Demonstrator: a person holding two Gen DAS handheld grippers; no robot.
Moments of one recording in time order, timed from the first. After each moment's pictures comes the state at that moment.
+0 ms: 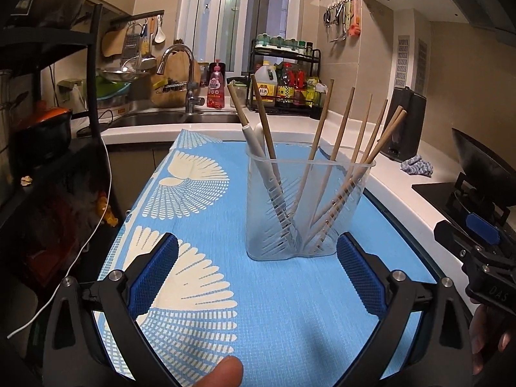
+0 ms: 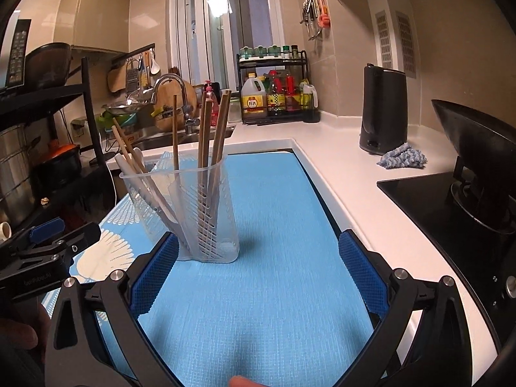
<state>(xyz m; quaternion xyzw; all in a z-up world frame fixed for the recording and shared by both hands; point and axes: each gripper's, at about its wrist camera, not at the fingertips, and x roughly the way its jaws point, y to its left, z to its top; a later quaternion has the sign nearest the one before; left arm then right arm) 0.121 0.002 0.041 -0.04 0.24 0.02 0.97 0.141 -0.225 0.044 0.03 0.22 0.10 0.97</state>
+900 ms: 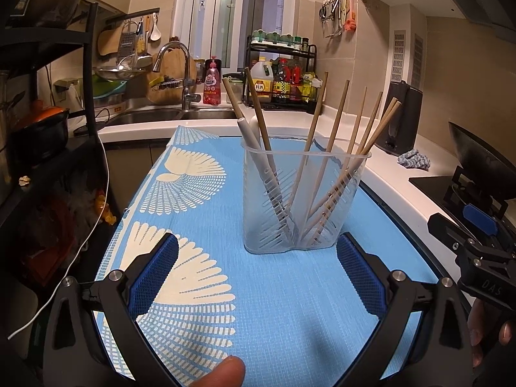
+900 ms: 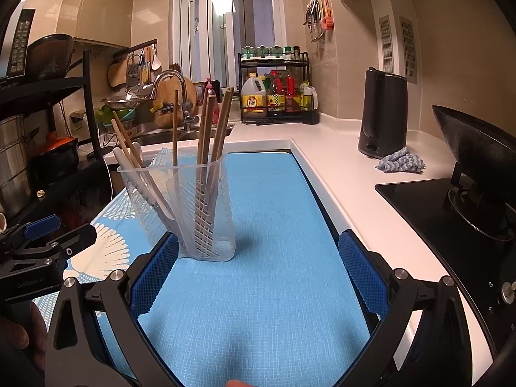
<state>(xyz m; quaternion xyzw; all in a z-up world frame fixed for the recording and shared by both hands) 0.119 -0.001 0.038 -0.04 0.25 0.01 0.97 0.142 -0.222 0.041 0.02 0.22 0.09 0.97</state>
